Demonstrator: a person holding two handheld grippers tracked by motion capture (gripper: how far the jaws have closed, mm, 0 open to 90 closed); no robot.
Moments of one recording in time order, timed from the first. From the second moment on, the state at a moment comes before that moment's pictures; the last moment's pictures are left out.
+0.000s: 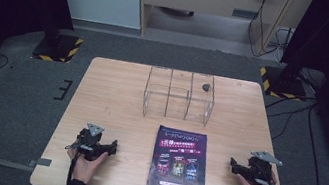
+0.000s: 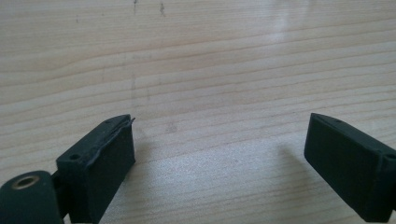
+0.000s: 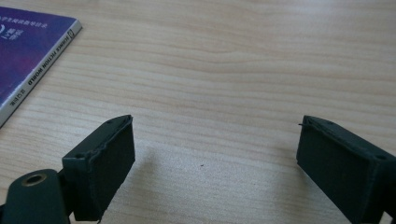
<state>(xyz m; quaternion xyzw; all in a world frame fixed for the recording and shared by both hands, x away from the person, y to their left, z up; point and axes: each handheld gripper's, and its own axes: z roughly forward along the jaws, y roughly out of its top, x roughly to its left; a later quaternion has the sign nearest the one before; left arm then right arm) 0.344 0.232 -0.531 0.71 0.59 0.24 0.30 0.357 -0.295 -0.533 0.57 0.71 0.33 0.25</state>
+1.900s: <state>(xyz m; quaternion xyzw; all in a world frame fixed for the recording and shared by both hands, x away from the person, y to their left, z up) 0.324 0.168 -0.484 0.70 0.52 0.23 0.43 0.350 -0.233 -0.470 0.48 0.71 0.46 0.24</state>
